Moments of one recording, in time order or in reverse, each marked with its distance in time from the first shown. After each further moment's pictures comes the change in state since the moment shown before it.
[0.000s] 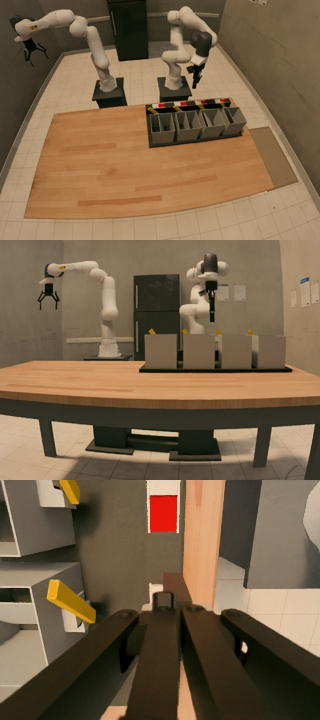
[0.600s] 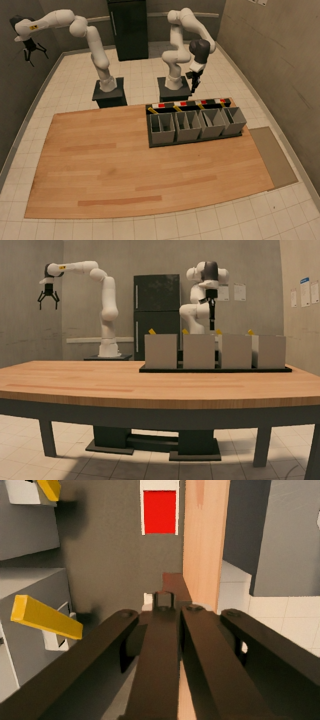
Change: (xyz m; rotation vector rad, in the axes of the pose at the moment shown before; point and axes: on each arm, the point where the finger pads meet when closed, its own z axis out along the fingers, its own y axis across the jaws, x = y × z) left arm 0.000 0.003 0.050 -0.010 0.001 0.000; right arm 0.000 0.000 0.000 0.000 0.000 0.000
